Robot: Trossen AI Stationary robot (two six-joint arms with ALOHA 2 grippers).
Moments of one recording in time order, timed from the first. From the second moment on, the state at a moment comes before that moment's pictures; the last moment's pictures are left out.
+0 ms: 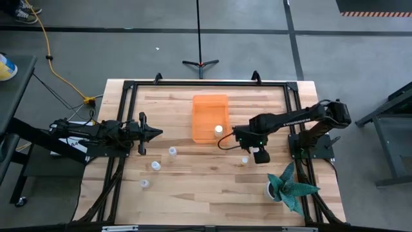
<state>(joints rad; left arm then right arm) -0.15 0.01 0.02 0.03 -0.27 -0.01 0.03 1.56 1.06 -1.12 -0.16 -0.03</state>
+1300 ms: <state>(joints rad) -0.15 0.01 0.02 0.03 -0.28 -0.01 0.04 1.56 1.00 -1.03 -0.11 -0.01</state>
